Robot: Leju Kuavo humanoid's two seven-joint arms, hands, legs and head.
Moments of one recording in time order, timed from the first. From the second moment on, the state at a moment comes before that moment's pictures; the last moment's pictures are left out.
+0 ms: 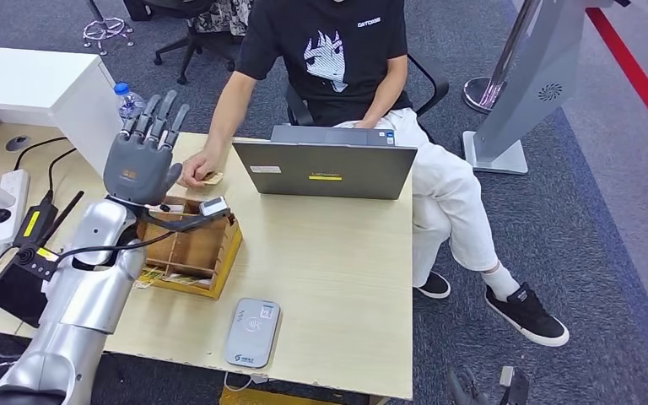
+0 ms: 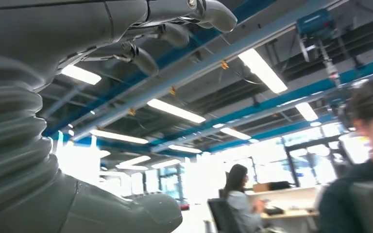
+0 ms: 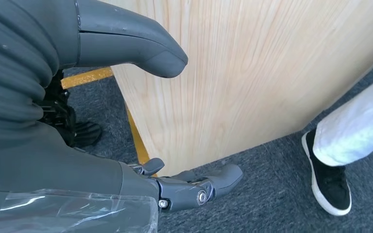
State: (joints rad) left arm -0.51 0.19 -0.17 -1.17 -1.35 0.42 -0.27; right arm -0.25 0.07 -0.69 -0.27 0.03 0.21 -0.32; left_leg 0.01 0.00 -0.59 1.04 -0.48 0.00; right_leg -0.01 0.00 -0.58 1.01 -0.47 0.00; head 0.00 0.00
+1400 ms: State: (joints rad) left arm 0.09 0.31 -0.27 -1.53 -0.90 0.26 -0.53; right arm -0.21 0.06 -0.81 -0.27 0.03 0.23 -0.35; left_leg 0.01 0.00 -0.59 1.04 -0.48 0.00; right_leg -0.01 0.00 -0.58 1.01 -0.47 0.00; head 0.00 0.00
